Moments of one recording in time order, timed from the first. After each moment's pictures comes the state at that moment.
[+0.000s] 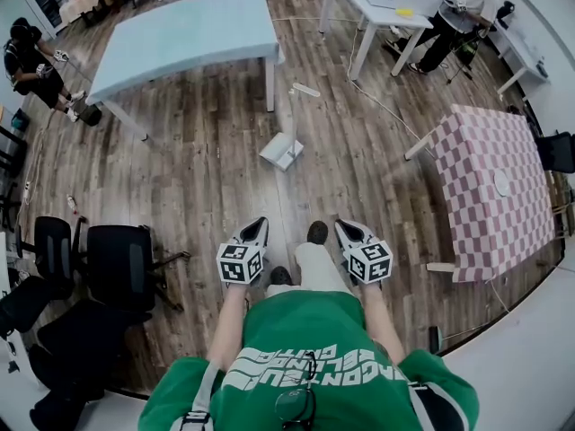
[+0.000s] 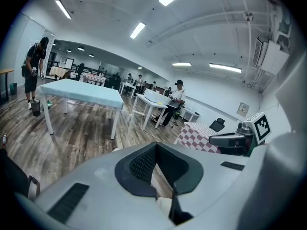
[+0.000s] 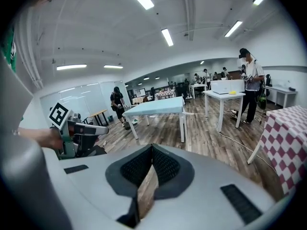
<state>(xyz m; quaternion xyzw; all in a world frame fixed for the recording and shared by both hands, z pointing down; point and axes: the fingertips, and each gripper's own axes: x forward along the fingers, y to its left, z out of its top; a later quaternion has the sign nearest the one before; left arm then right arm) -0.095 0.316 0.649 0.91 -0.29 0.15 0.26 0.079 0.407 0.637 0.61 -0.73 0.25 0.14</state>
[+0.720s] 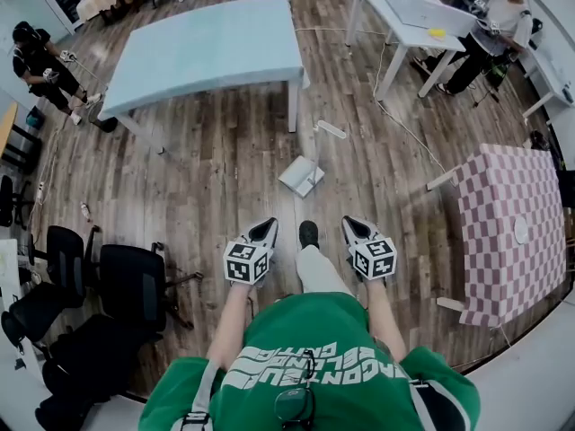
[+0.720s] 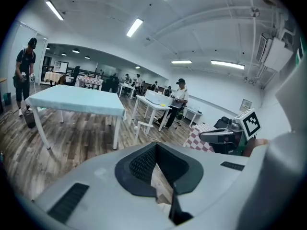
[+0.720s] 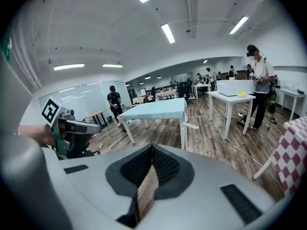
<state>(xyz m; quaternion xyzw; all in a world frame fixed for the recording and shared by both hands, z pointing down) -0.042 0.140 0.636 0.91 -0.28 0.17 0.24 0.138 0.203 0.642 0.60 -0.74 0.25 0.14</state>
